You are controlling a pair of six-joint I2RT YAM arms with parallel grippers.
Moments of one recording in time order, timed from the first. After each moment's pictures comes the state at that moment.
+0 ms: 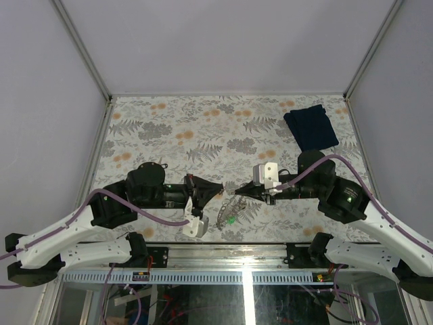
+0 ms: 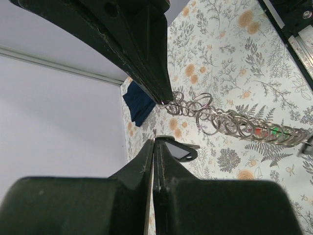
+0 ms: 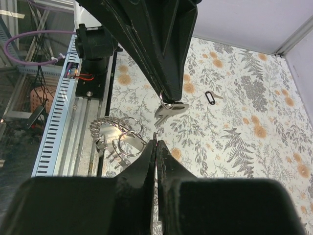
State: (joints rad) left arm -1.12 0.85 1.09 -0.52 0.34 1.05; right arm 0.95 0.86 1.07 -0.46 -0.54 -0.39
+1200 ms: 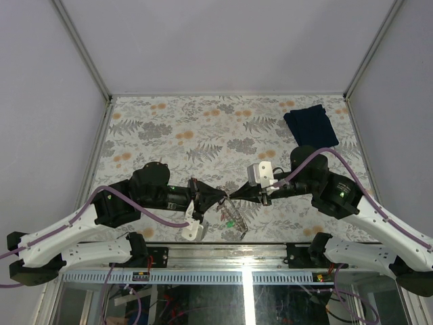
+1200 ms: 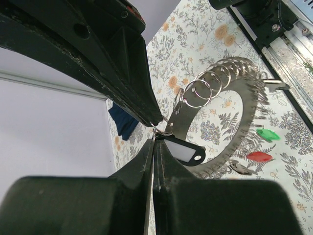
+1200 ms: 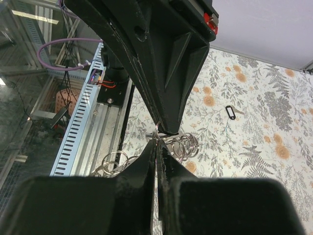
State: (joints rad) left arm -1.12 0.87 1.09 -0.54 0.44 1.06; right arm 0.95 0.92 1.10 -0.45 -0.67 -0.39
